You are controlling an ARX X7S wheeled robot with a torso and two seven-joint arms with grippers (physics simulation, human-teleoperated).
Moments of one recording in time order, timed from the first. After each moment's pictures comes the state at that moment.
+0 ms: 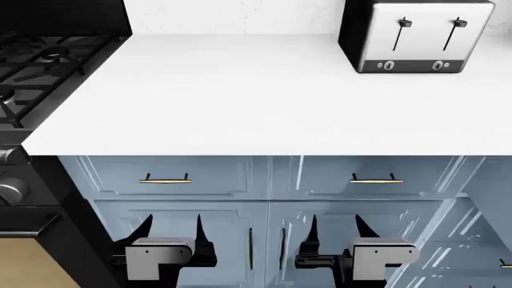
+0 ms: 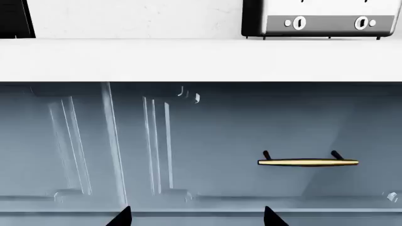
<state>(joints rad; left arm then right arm) 0.00 0.00 0.00 0.00 0.00 0.00 0.00 0.00 0.00 0.00 0.00 0.00 0.00 0.00</state>
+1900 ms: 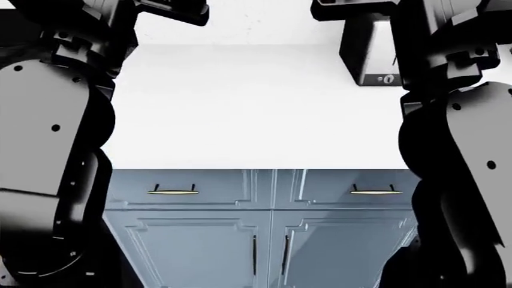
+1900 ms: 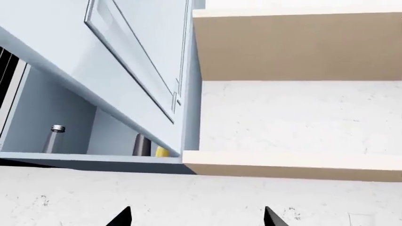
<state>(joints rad) -1.09 -0.15 0.17 0.47 -0.06 -0.87 0.04 1.06 0.10 -0.08 -0.65 0.26 0.99 0.17</state>
